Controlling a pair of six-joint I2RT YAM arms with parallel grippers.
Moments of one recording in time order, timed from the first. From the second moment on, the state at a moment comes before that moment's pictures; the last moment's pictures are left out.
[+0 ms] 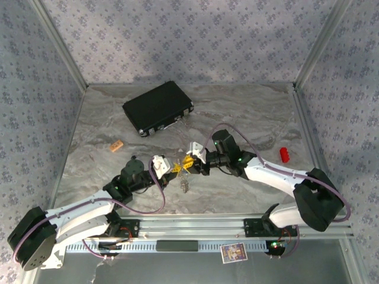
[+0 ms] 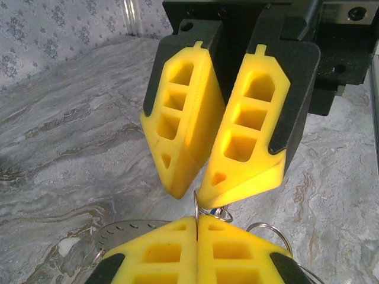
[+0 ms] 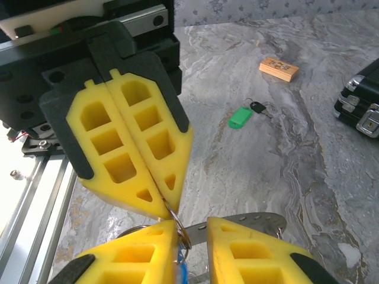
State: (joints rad) left arm -0.82 0.89 0.26 0.39 0.28 0.09; right arm 0.73 1.36 0.73 0.10 -0.72 -0.36
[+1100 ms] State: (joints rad) left arm -0.72 0.97 0.32 0.29 0.46 0.18; right arm 0.81 1.37 1.02 -0.48 -0.52 -0.68
